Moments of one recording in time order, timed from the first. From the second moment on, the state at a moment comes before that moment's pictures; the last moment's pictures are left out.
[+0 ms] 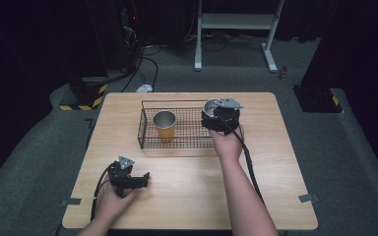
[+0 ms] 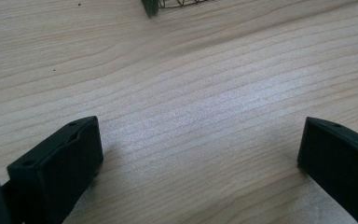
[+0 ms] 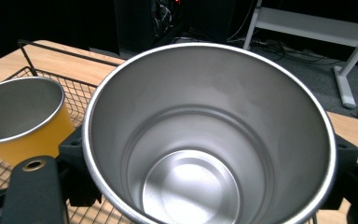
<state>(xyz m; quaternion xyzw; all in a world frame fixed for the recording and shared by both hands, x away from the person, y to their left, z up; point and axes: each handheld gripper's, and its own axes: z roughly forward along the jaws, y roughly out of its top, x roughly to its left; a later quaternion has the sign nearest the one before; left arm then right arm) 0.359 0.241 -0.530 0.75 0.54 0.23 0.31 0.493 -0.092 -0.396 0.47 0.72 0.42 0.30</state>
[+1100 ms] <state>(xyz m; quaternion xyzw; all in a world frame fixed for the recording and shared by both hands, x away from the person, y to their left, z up) 0.359 0.241 -0.530 0.75 0.54 0.23 0.31 0.540 -0.055 -0.463 0.50 0.77 0.31 0.24</state>
